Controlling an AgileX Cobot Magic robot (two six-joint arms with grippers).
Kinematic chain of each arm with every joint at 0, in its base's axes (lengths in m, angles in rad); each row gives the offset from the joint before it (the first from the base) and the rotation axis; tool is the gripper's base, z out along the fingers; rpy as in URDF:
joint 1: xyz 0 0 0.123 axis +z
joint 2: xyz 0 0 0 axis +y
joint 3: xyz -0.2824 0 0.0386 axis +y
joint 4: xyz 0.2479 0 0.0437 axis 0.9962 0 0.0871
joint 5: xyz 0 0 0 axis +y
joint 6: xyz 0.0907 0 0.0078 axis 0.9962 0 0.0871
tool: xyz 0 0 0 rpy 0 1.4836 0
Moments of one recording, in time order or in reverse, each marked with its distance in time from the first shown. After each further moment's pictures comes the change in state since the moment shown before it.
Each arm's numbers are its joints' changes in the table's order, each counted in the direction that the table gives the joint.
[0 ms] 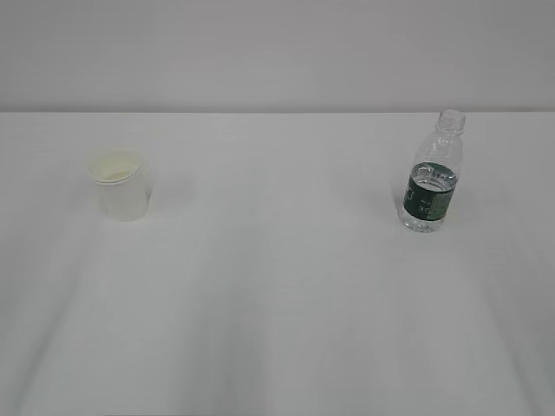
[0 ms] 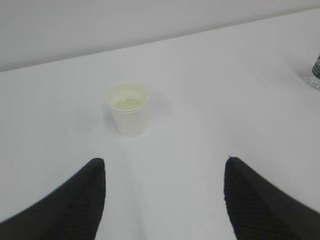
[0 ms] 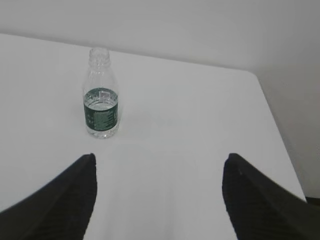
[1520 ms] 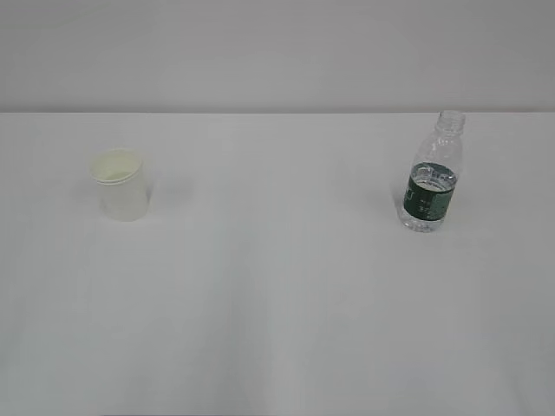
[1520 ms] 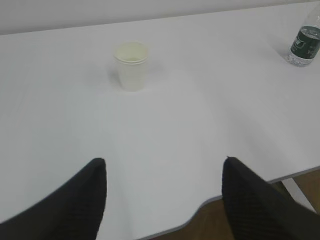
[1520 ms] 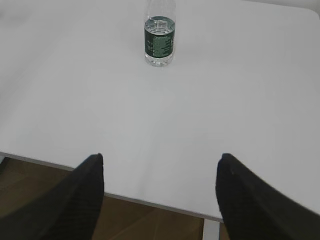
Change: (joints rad) left arm -0.017 -0.551 0.000 -0.055 0.557 0.000; right arm 0.000 -0.388 -0.051 0.286 0.607 -0.179
